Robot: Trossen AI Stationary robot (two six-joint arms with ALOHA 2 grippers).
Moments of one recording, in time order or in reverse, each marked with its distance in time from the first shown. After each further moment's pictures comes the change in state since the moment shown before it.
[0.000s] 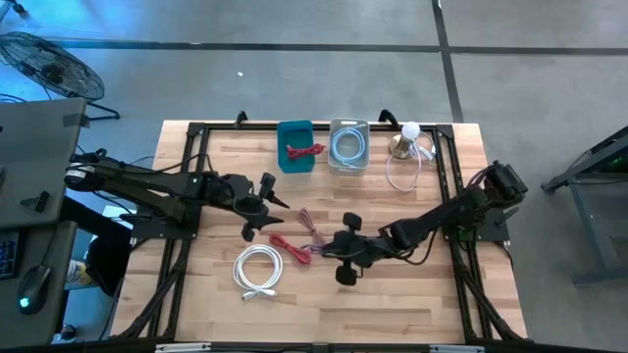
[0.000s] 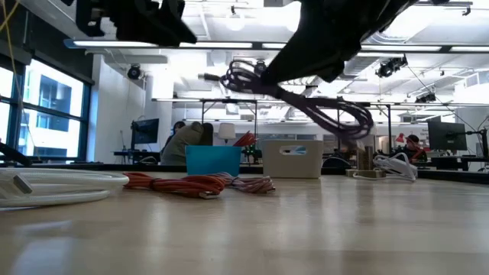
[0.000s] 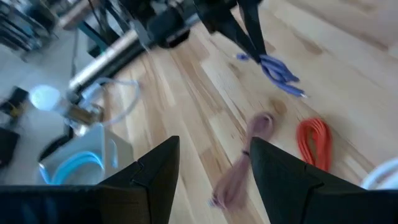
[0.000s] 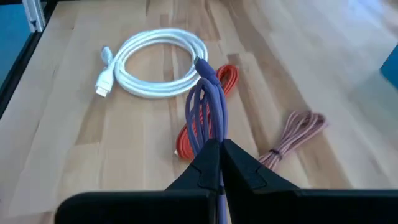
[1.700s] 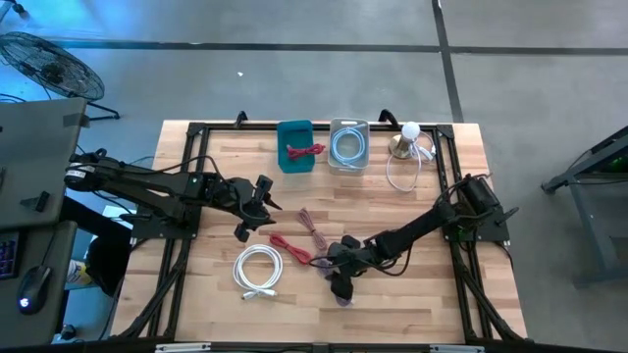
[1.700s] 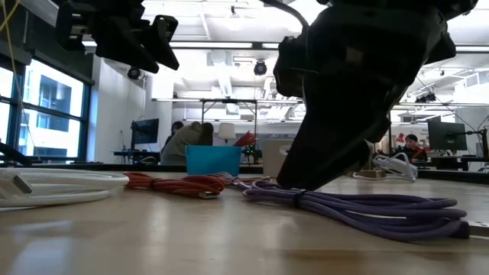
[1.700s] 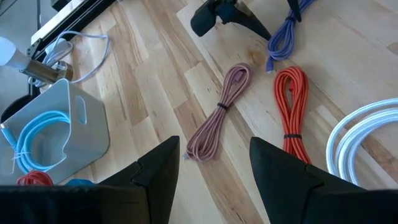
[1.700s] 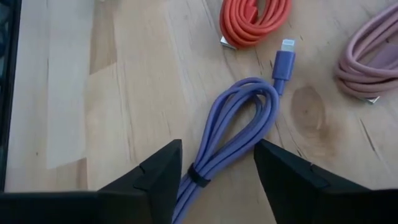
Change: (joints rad) left arm 0.000 -0.002 0.000 -0.186 -0.020 -0.034; right arm -0.002 0.274 0.005 0.046 -0.320 0.382
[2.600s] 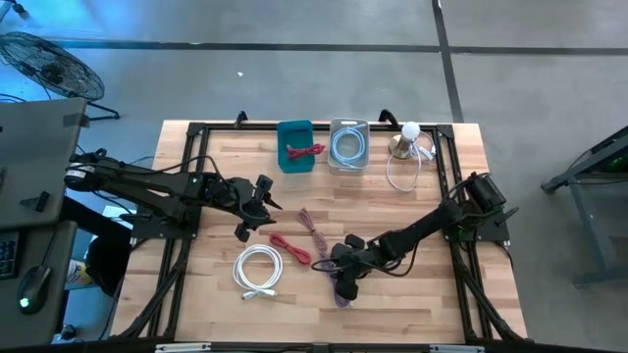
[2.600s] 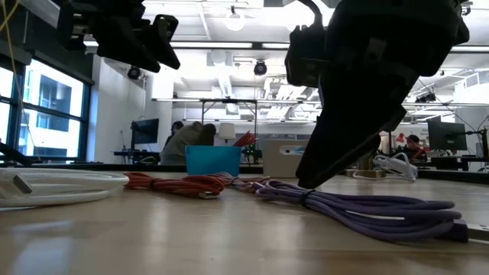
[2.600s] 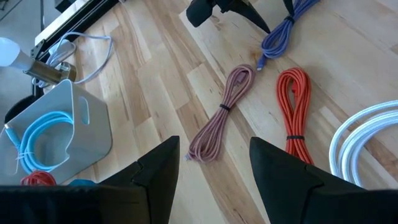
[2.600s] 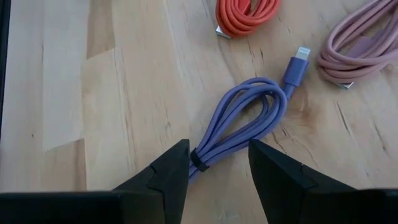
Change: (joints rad) left arm 0.000 0.000 0.000 0.008 -0.006 0.000; right arm 0.029 -0.072 -0.004 -0.069 0.038 -0.016
